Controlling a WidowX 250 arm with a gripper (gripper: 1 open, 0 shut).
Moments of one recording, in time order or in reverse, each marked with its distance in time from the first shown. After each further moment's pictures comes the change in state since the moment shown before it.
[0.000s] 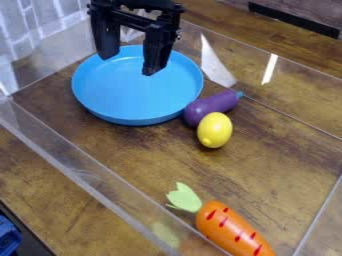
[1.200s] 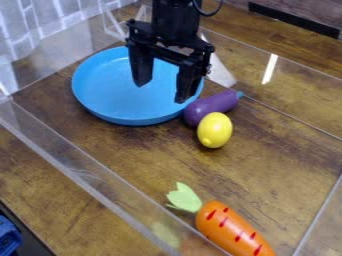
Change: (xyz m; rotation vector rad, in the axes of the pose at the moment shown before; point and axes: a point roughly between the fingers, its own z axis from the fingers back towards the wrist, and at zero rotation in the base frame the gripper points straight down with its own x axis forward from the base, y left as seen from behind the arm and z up) arm 0.033 -0.022 -0.037 -0.002 -0.024 -0.052
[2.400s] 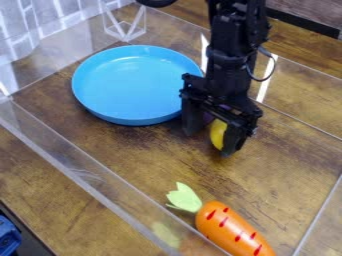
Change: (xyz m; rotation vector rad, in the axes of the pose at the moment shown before) arm 0.018 -0.050 -0.053 -0.017 -0.027 -0.178
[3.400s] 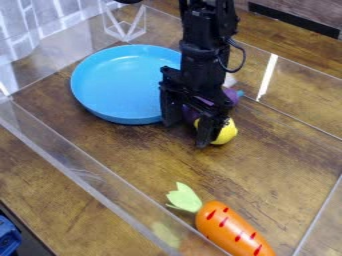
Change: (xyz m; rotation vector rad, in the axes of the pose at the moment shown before) arm -0.007 0.022 0.005 0.008 0.007 -0.018
